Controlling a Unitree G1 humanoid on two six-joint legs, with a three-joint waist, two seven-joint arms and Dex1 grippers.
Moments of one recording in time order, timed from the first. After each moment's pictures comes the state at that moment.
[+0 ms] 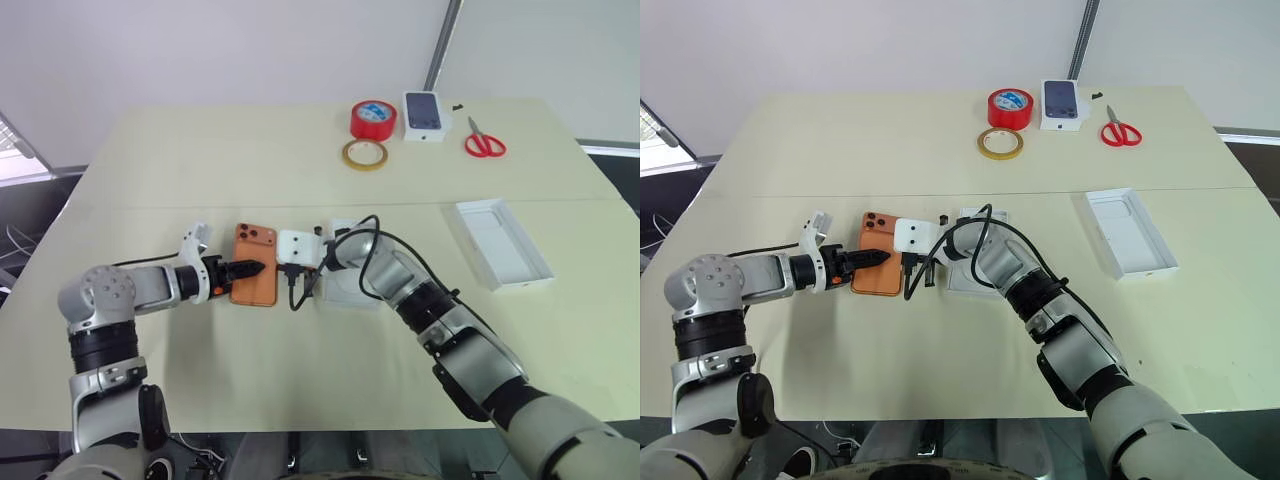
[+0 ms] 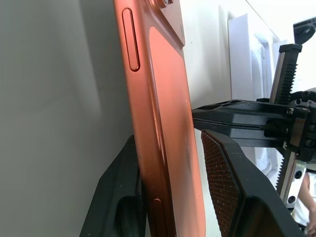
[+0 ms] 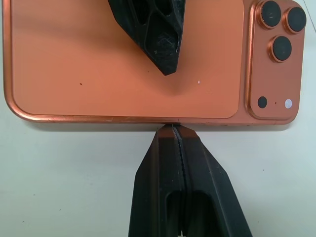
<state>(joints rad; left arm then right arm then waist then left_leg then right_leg) -0.53 0.40 0.44 0.14 -0.77 1.52 -0.41 -0.87 -0.15 0.51 0.54 -0.25 0.16 0.95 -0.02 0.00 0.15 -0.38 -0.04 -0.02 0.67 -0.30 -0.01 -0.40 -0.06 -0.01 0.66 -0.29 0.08</state>
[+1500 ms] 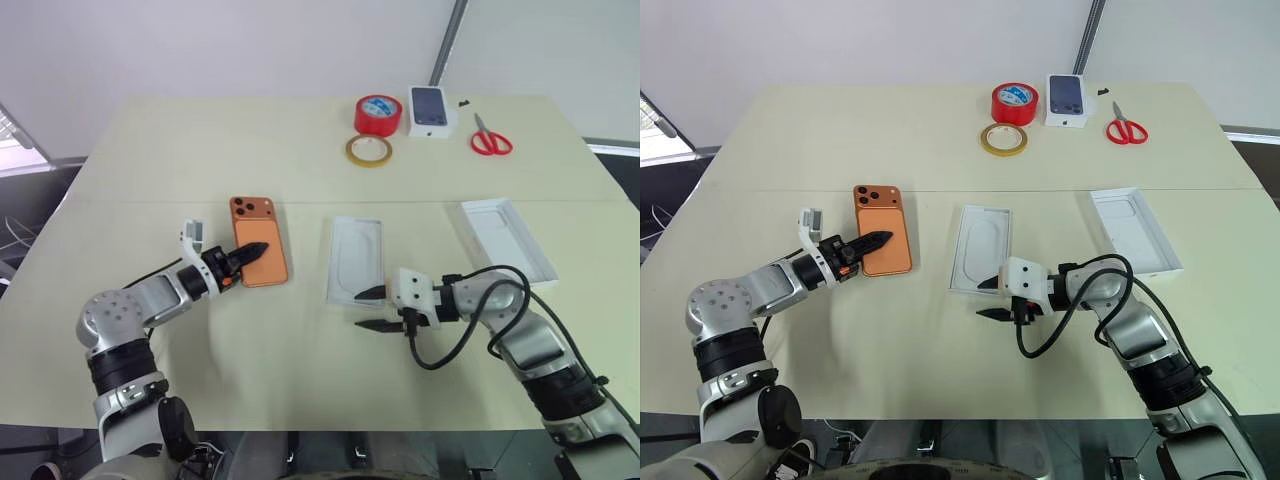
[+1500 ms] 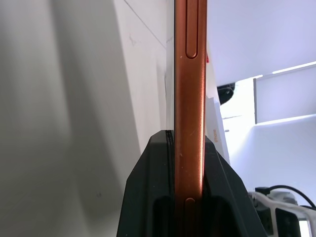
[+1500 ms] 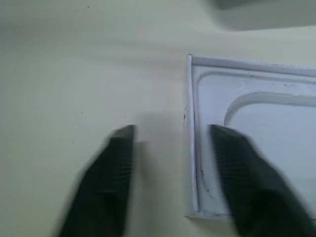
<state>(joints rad) -0.47 0.25 0.59 0.12 -0.95 1.37 -0.37 -0.29 -0.65 0.25 -0.13 0.10 0.17 1.14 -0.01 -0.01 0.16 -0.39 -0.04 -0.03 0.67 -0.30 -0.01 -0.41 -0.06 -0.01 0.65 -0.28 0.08</state>
